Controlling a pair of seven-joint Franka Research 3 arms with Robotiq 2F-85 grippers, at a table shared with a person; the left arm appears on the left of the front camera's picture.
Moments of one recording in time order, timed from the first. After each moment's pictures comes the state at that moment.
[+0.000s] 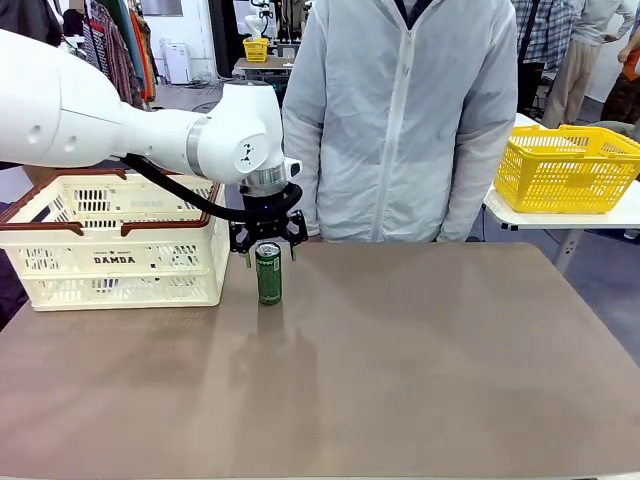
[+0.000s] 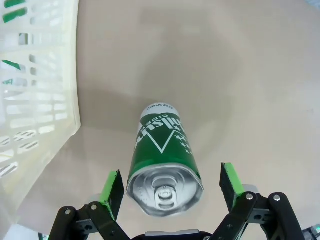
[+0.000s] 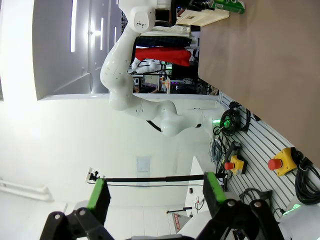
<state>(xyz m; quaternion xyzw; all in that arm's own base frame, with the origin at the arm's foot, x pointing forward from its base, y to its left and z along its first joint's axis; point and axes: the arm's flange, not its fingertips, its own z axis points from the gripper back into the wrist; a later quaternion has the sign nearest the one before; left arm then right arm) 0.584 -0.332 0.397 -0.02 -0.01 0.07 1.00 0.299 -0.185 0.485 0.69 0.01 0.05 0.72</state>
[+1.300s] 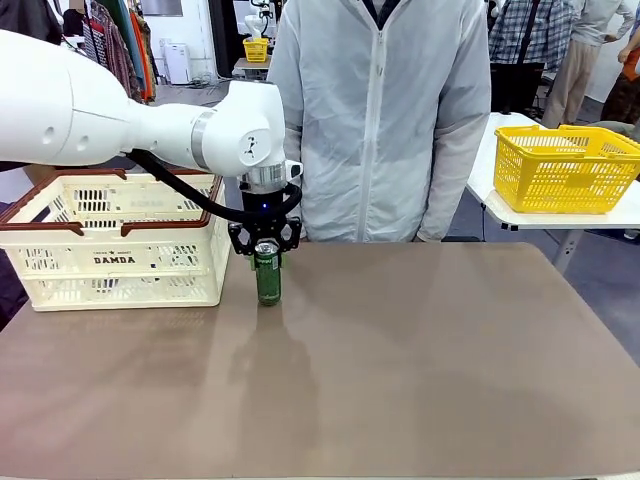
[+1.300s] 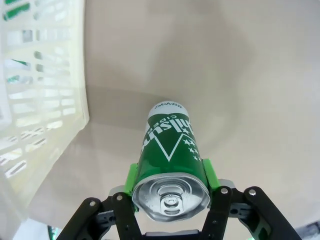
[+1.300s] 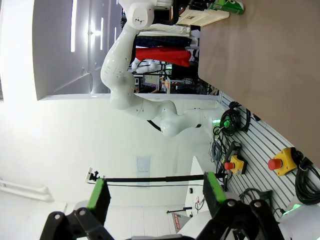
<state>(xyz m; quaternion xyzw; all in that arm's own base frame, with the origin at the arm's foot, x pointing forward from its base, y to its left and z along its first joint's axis) 0.589 -0.330 0.411 -0.01 0.02 0.06 1.00 0.299 -0.185 0.485 0.69 0.01 0.05 0.72</state>
